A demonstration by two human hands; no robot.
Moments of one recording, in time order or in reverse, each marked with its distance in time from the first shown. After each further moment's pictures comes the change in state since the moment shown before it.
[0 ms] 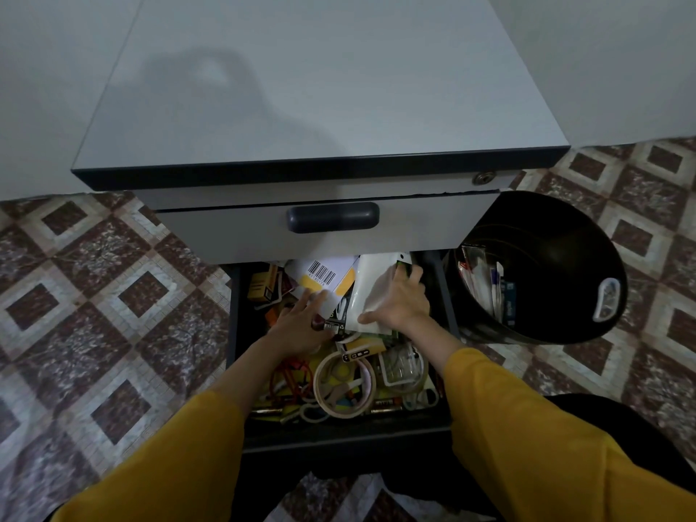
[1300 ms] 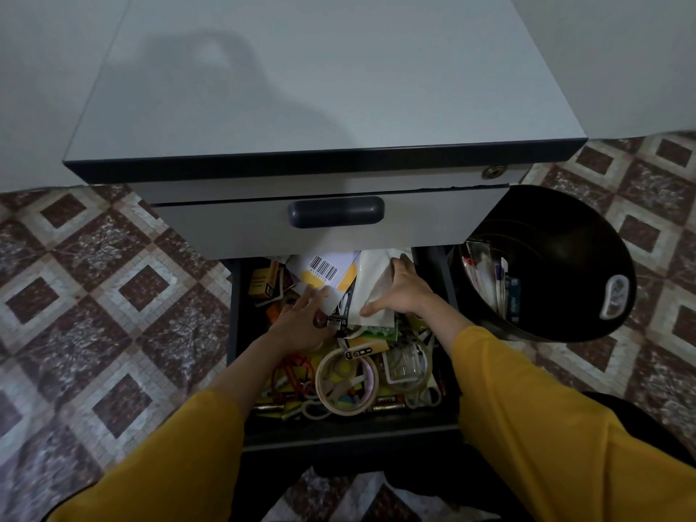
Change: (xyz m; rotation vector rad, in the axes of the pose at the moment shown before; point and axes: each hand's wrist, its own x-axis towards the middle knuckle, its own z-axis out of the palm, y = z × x) left_hand -0.002 0.002 -0.002 -0.019 -0.020 -0.028; right_hand 0.025 0.010 -0.008 0.142 -0.209 -0.088
